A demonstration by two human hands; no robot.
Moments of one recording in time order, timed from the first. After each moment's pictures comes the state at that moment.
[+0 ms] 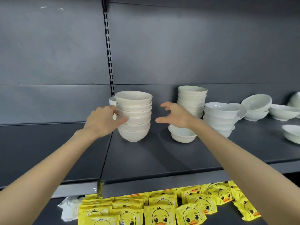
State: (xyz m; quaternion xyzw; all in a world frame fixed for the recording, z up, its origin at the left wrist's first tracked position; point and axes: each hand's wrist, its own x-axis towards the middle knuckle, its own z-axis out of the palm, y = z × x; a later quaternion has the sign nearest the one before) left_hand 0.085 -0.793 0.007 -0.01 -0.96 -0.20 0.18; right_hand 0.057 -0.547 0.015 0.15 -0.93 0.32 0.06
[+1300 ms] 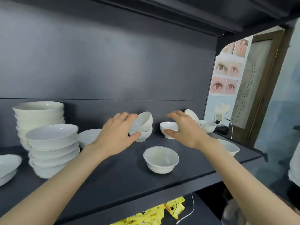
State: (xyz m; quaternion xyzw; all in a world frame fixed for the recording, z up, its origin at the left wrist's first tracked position) left_hand 0.034 -0.250 0.020 -0.29 -0.89 -0.16 0.30; right_hand 0.085 -0.035 0.047 0.05 -0.97 0.10 0.21
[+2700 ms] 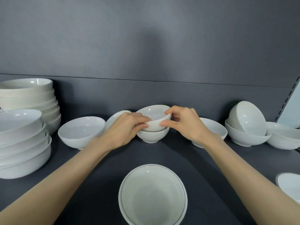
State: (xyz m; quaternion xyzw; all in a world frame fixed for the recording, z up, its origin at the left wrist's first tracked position) left_hand -0.117 -0.180 -0.033 -0.29 -0.90 -0.21 0.25; right_hand -0.158 0.036 -0.026 0.22 -0.88 0.40 0.11
